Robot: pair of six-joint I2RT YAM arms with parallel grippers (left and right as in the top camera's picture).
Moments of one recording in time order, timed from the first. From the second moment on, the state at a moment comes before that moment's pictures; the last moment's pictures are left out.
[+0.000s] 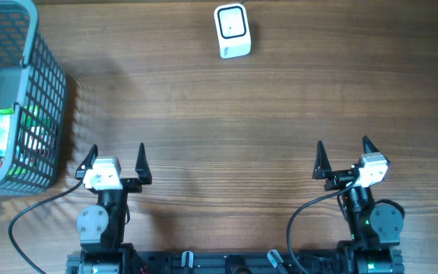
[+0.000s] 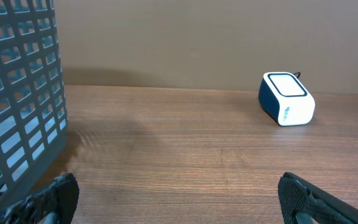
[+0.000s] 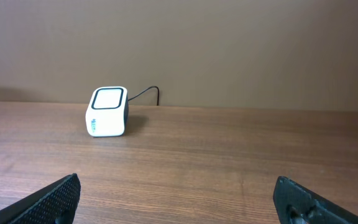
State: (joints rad) left arm 0.02 0.02 0.01 -0.07 0.01 -0.04; right arm 0.02 0.01 0.01 0.00 -0.10 0.01
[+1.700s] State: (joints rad) left arm 0.02 0.02 0.01 -0.07 0.01 -0.04; right arm 0.02 0.01 0.01 0.00 -0.10 0.01
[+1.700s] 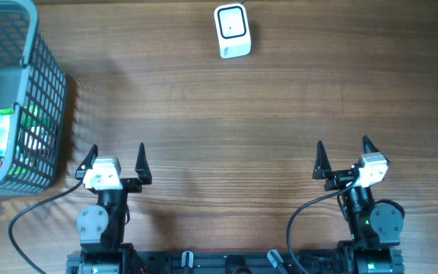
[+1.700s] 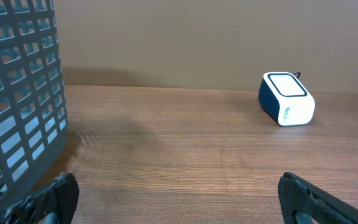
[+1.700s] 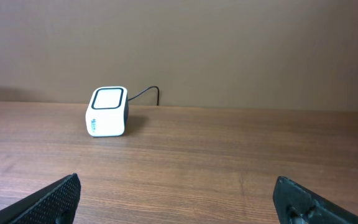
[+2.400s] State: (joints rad) left arm 0.02 0.02 0.01 -0.07 0.06 -0.18; right arm 0.02 0.01 0.01 0.00 -0.10 0.01
